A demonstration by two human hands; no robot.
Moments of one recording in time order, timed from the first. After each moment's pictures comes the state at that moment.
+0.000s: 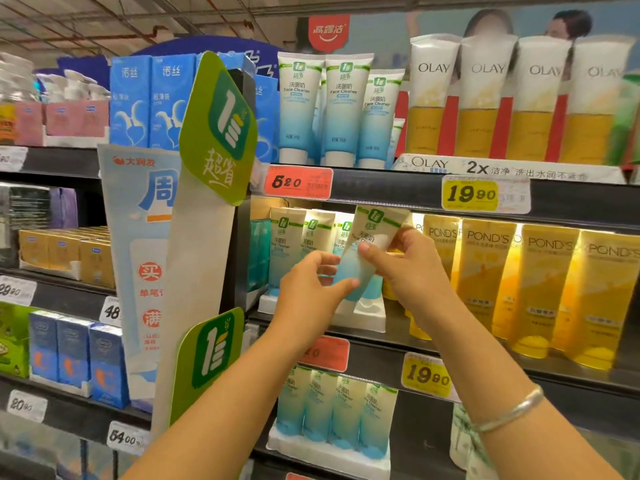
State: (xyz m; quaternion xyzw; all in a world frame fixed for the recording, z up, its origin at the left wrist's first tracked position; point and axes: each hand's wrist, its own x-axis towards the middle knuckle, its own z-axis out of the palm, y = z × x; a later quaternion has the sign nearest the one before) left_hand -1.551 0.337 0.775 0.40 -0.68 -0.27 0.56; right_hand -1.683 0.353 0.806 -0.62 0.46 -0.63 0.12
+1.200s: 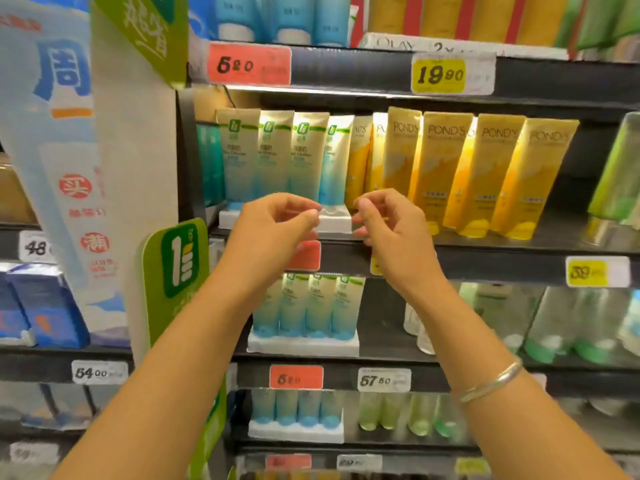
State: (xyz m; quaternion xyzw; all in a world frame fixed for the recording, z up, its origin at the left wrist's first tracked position) left_hand -1.527 0.370 0.751 0.32 -0.68 -0.42 0.51; right_hand -1.678 0.399 0.738 -0.58 0.53 -0.61 0.03
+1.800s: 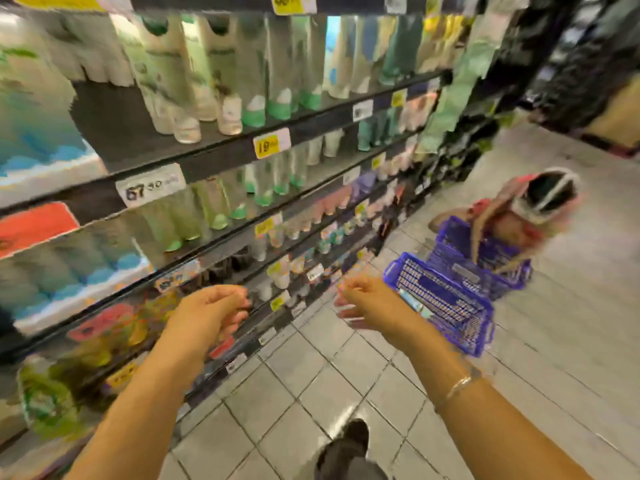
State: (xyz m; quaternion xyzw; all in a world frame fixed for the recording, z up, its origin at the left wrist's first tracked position) left_hand -1.561 0.501 0.479 0.36 -0.61 -0.70 0.04; right_hand -1.676 0.703 0.480 -0.04 0.77 -0.54 0.33
